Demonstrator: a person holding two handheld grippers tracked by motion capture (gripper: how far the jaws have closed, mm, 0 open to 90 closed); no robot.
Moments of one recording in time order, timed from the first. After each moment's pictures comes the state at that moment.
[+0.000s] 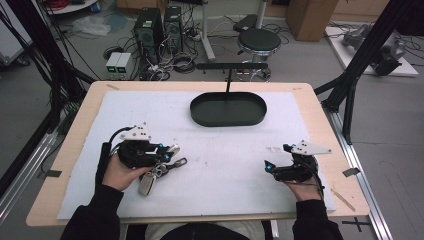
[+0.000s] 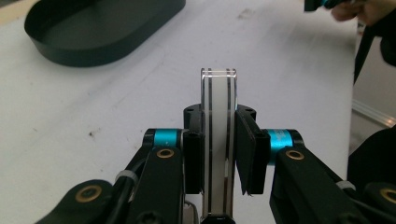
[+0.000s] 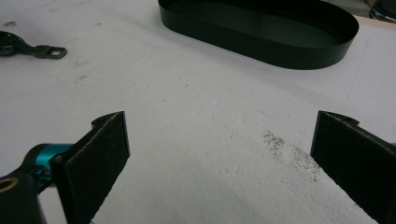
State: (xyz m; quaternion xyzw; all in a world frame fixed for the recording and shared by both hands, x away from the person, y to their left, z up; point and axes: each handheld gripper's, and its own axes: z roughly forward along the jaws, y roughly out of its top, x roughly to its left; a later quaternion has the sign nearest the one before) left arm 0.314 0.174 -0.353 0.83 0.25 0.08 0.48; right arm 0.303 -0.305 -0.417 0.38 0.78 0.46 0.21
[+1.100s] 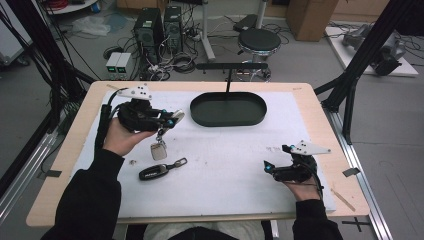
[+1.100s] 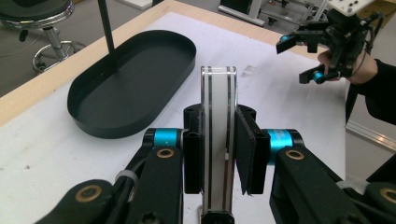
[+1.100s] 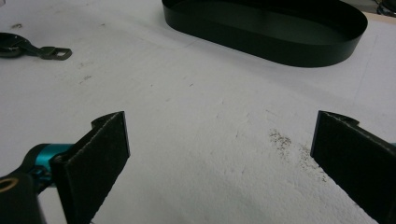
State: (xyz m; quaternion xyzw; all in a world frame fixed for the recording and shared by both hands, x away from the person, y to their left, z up) left arm 0.366 0.161 -0.280 0.83 0.24 0.09 0.50; right arm 0.304 -0.305 -0.419 0.38 0.77 0.47 0.20
